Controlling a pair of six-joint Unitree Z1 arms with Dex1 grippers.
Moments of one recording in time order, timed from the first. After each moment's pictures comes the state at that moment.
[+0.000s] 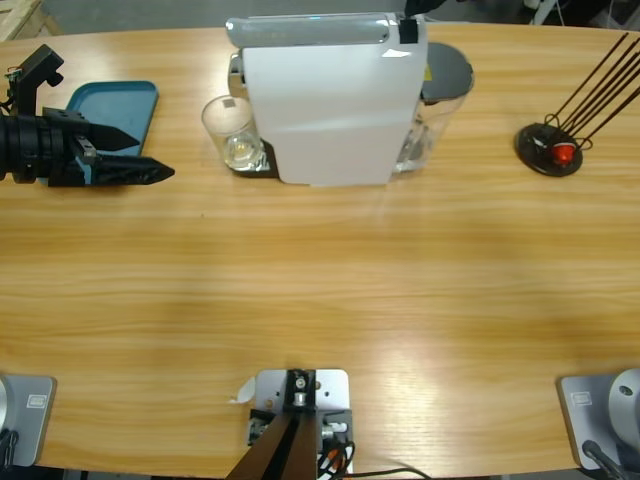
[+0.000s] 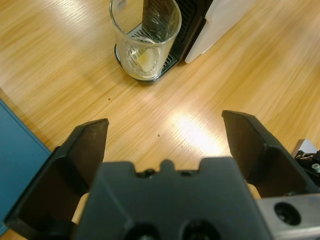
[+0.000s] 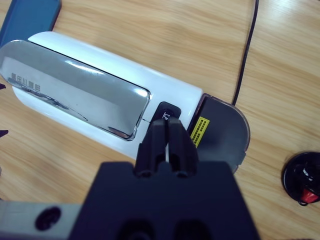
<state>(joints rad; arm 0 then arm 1) -0.40 1.42 -0.72 0.12 -0.40 0.12 0.62 1.80 -1.78 0.95 0.03 0.24</state>
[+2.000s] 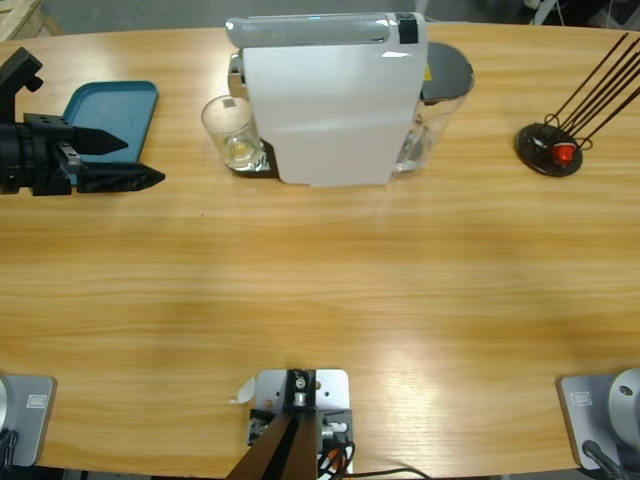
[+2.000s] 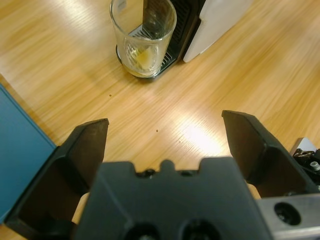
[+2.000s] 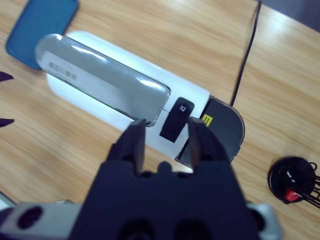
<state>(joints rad) -0.43 1.36 -0.68 0.12 -0.35 0.09 0.67 1.78 -1.86 1.03 -0.02 0.19</state>
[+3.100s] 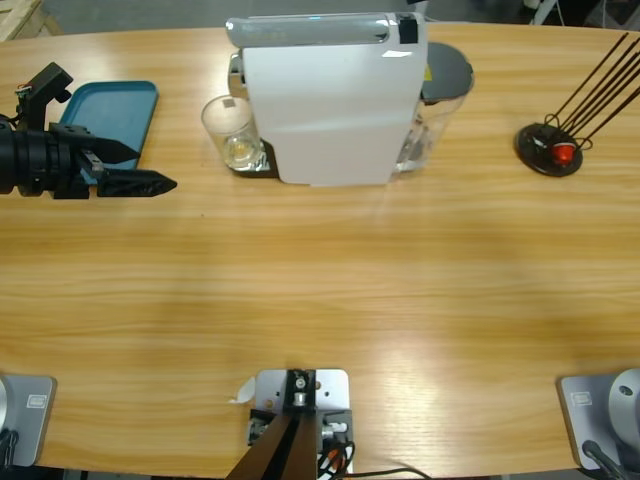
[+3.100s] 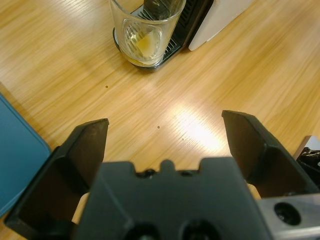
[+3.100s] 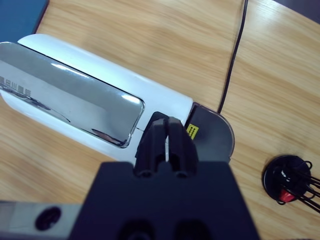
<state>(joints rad) -0.43 1.42 -0.68 0.10 -0.35 0.09 0.64 1.85 -1.90 1.03 -0.04 0.19</state>
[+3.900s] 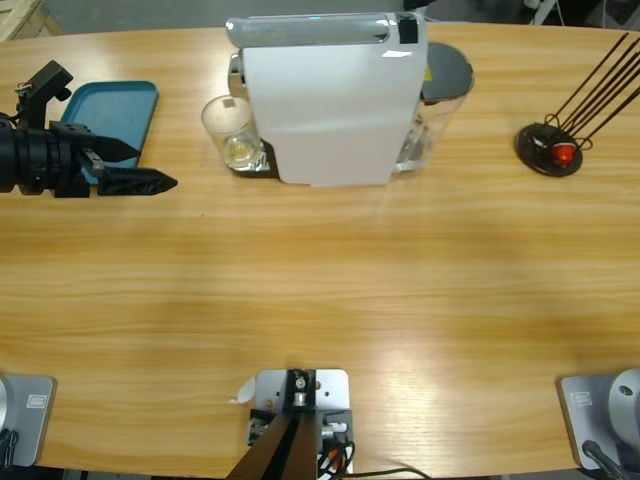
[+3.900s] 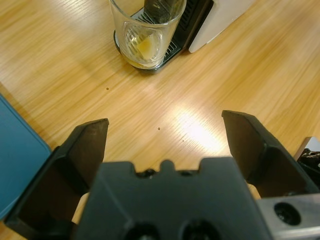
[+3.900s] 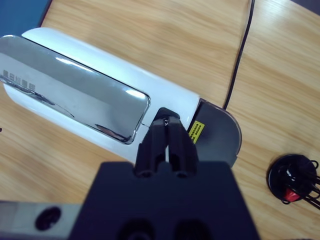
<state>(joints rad) -0.43 1.43 -0.68 0.10 -0.35 0.09 0.64 1.85 -1.89 1.04 -0.01 0.19</state>
